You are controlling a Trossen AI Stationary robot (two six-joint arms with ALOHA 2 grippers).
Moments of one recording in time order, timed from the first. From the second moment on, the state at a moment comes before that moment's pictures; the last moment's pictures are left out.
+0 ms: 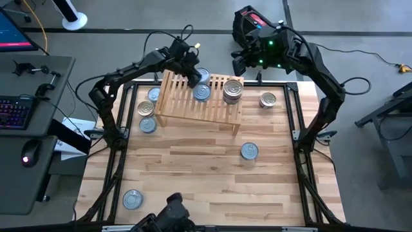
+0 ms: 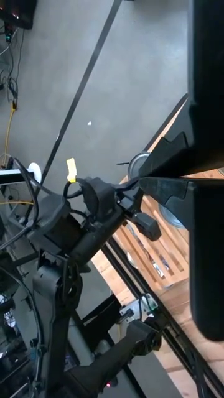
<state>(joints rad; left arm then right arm) 0.73 1.83 1.62 -0.65 0.28 0.20 -0.38 1.70 2.36 -1.14 0.19 0.32</state>
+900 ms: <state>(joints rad) 0.66 1.71 1.61 -1.07 0.08 0.14 -0.38 1.70 2.34 -1.17 0.17 0.24</state>
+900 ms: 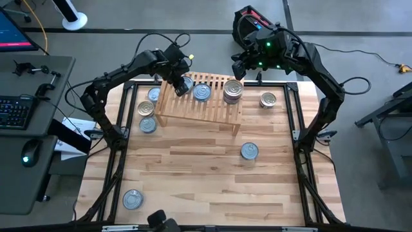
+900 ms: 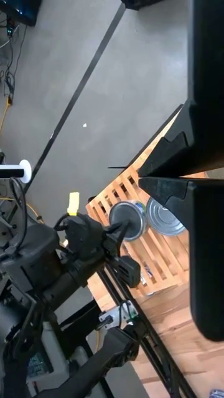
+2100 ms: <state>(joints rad) 0.45 1.71 1.61 -0.89 -0.01 0.11 -0.38 1.70 2.34 -1.17 0.15 0.22</state>
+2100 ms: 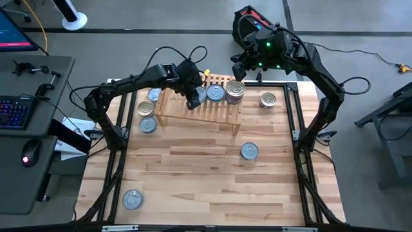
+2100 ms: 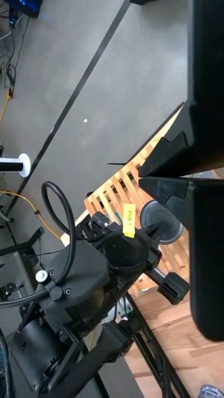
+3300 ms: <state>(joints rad) 0.47 1.70 1.63 -0.91 -0.04 0.13 -0.40 1.70 2.34 -1.17 0.13 0.21</state>
